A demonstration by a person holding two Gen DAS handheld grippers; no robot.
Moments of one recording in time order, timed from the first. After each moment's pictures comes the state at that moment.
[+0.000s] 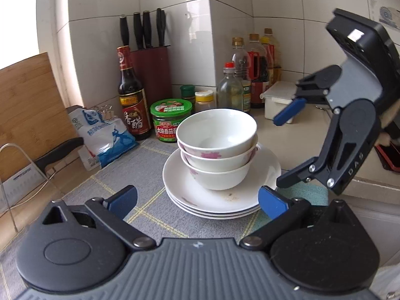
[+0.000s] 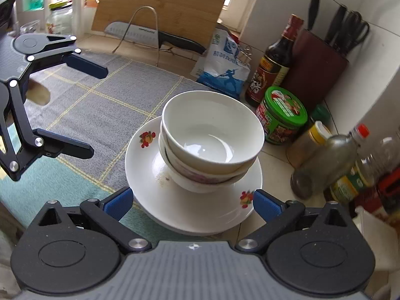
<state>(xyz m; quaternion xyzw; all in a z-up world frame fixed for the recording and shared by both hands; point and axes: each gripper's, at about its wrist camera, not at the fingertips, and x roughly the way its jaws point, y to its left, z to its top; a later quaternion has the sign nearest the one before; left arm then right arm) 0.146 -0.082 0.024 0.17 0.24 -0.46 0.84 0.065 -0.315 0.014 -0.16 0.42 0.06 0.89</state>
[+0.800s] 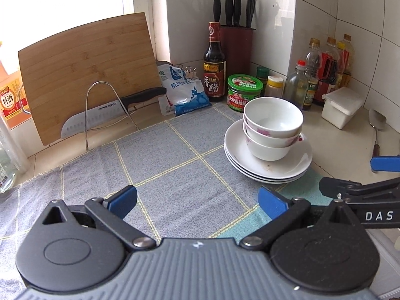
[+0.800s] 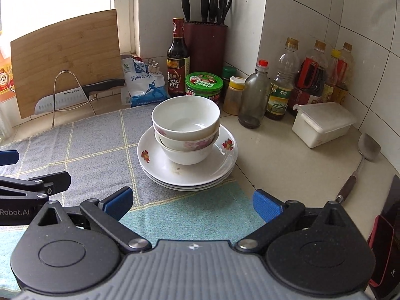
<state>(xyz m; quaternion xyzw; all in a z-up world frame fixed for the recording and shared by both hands) 0.108 -0.027 0.076 0.13 0.35 -0.28 0.88 -0.018 -0.232 0.048 0.05 0.37 -0.21 0.91</state>
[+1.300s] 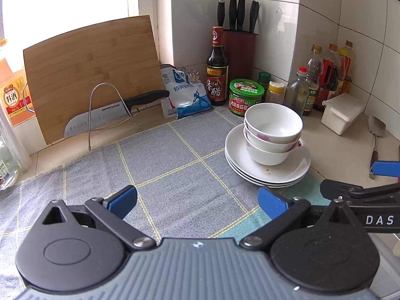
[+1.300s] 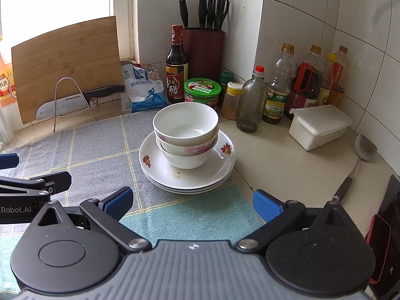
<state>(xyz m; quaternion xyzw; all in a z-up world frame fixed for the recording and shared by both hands) 0.107 -0.023 0.082 0.11 0.35 -0.28 0.89 -0.024 -0.225 0.057 0.05 0.36 -0.21 0.91</state>
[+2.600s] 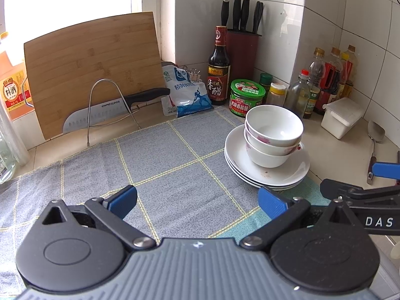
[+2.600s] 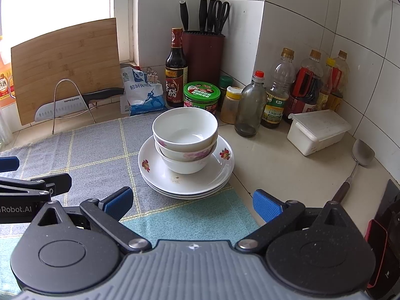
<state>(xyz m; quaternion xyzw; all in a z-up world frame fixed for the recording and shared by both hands) 0.111 -0.022 0.084 0.10 0.36 -0.28 0.88 -0.021 -0.225 0.062 0.05 0.35 -0.22 0.91</state>
